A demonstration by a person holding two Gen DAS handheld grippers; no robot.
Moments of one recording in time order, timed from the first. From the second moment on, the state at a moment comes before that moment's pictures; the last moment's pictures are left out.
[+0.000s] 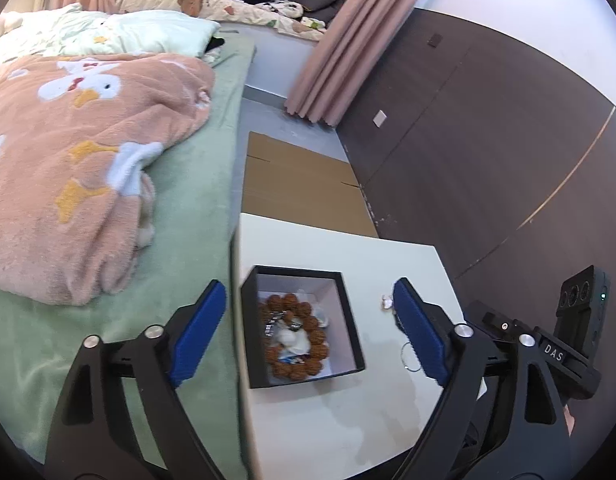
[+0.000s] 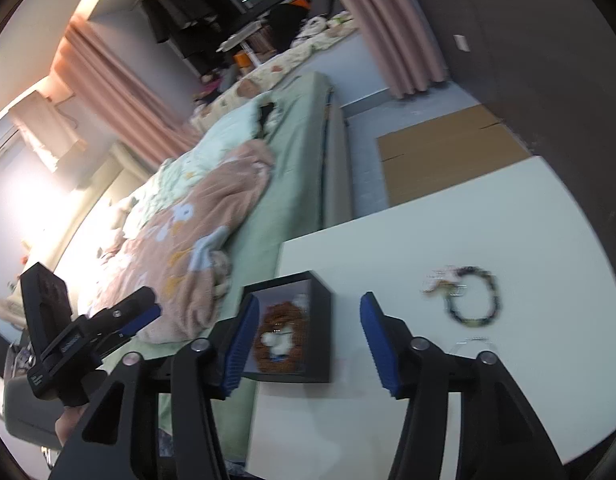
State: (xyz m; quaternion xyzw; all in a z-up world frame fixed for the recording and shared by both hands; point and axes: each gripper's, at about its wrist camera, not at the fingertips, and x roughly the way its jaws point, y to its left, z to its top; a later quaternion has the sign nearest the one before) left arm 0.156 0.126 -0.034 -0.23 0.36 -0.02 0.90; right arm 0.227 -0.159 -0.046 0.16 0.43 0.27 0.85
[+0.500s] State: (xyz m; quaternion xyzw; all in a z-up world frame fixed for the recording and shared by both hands) left arm 0.197 0.026 -0.045 -0.16 0.40 -0.08 0.90; right arm 0.238 -0.246 -0.064 0.17 0.46 0.19 0.85
